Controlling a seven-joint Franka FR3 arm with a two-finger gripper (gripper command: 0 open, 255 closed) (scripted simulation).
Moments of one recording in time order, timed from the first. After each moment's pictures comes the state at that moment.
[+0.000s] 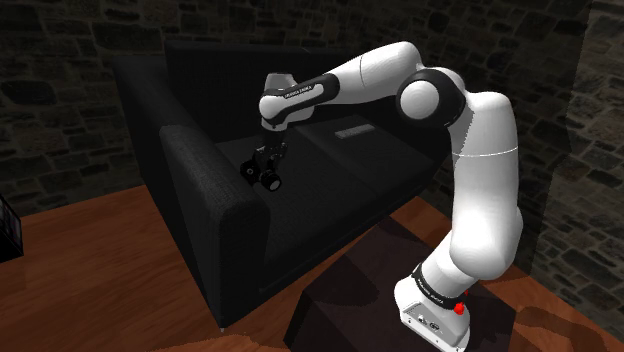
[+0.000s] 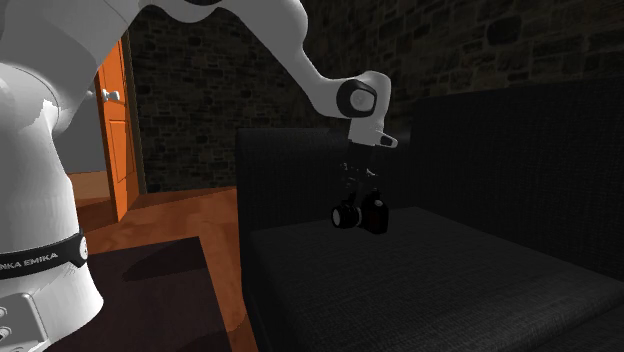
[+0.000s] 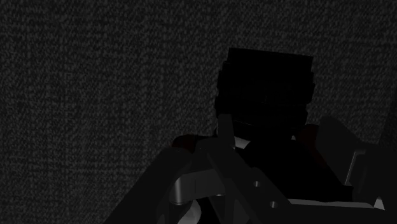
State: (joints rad) arm 0.00 0.61 0.09 -1.64 0.06 2.10 0.01
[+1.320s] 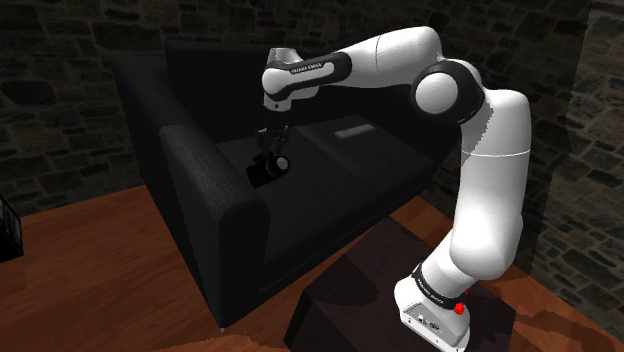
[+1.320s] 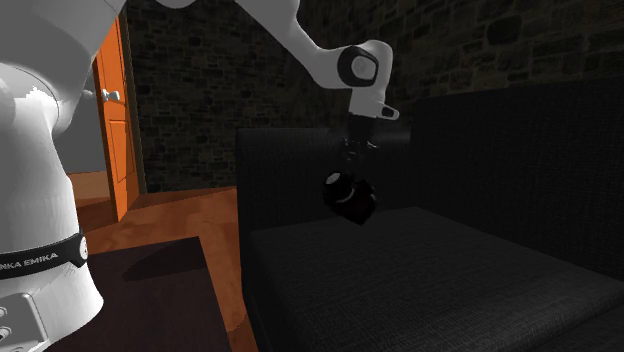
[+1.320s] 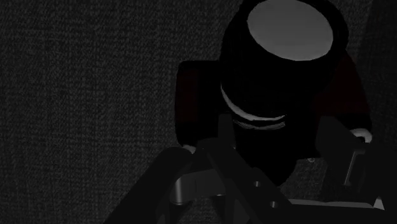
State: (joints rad) arm 0.00 0.51 0.10 -1.59 0.06 1.96 0.02
